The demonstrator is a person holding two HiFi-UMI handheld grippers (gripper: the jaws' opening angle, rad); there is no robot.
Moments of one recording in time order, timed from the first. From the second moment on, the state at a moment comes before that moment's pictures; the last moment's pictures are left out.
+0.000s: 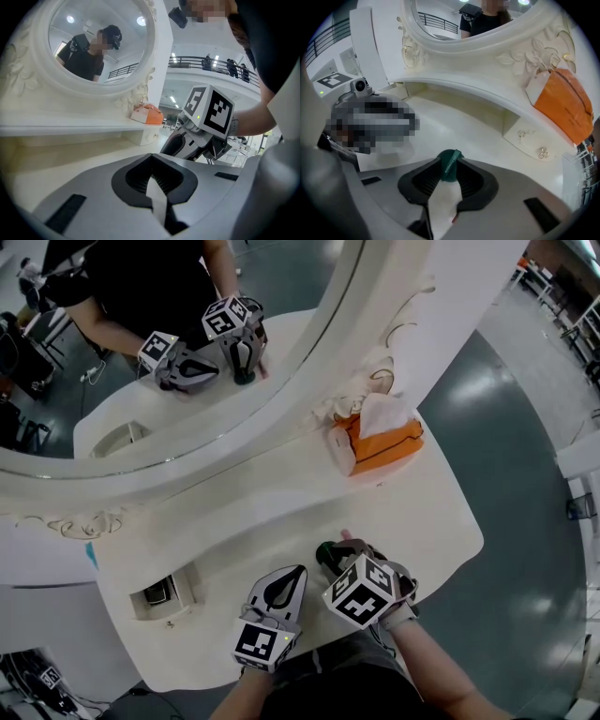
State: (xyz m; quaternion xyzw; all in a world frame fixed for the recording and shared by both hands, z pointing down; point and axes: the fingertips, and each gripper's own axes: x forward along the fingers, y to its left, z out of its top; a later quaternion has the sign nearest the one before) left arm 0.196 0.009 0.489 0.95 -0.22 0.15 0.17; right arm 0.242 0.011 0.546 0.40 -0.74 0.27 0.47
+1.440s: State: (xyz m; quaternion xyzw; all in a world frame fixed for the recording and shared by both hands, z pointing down) left arm 0.122 0.002 0.474 0.93 -0.29 0.12 0.17; right arm 0.160 -0.008 0.506 0.35 -0.79 0.24 0.44
